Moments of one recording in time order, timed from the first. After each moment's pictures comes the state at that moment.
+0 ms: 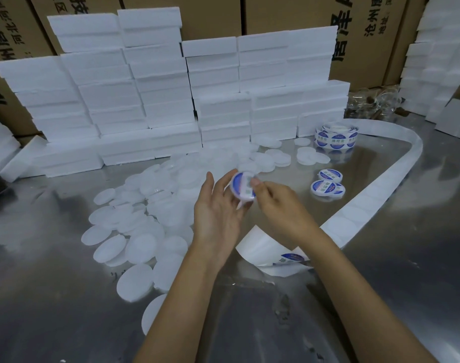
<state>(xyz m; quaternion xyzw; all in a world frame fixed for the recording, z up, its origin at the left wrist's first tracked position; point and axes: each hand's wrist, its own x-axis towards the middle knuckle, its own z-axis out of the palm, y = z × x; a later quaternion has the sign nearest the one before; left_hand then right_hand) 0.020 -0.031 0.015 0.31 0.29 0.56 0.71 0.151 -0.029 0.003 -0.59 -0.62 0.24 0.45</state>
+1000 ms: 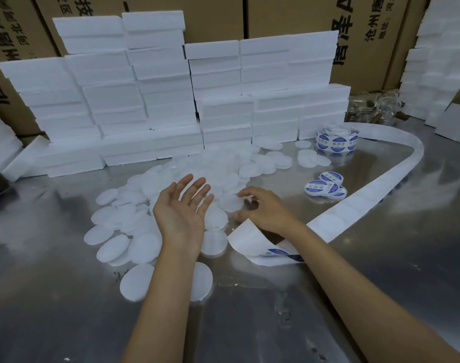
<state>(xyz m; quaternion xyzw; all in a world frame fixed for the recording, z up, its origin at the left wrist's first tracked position) -0.032 -0.004 0.001 0.21 0.29 0.67 0.65 0.148 0.022 -0.032 -0.60 -0.66 0.29 0.34</state>
